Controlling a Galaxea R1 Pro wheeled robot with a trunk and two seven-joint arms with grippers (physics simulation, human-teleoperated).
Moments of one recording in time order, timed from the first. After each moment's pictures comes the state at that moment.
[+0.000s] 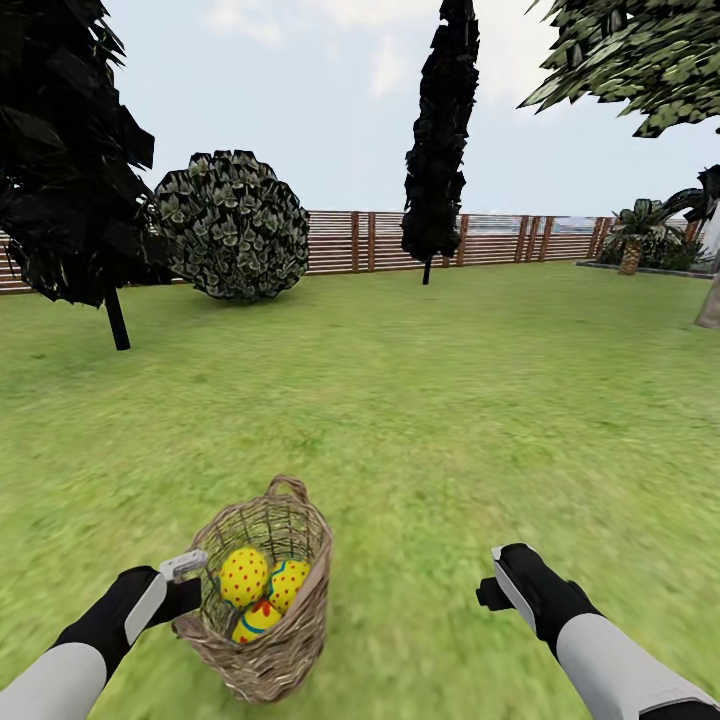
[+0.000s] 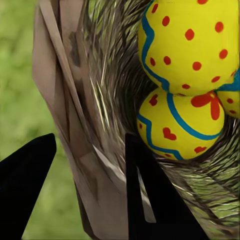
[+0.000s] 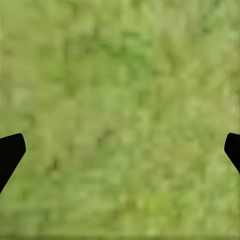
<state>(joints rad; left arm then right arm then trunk) -0.62 0.20 0.02 -0.49 0.37 0.60 0.09 -0.69 -0.09 0.21 -0.48 -0.10 0.76 -0.13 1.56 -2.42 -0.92</state>
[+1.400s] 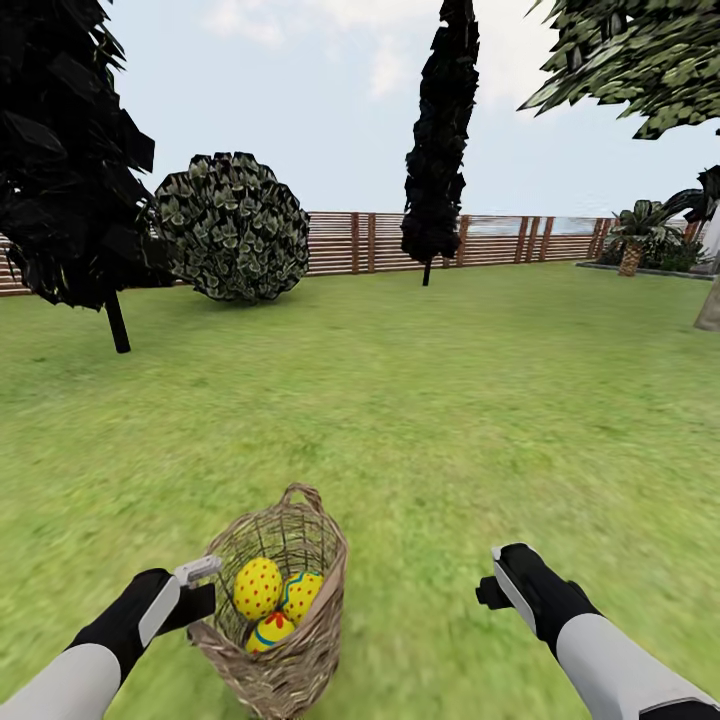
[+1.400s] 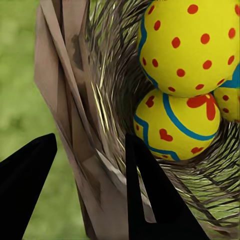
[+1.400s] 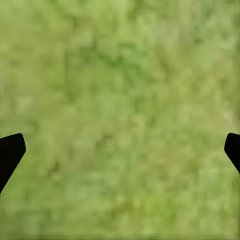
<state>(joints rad) -0.62 0.16 0.02 -0.47 0.37 0.63 0.08 -0.69 -0.09 0.21 -0.48 -0.10 0.74 -0.13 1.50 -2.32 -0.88</state>
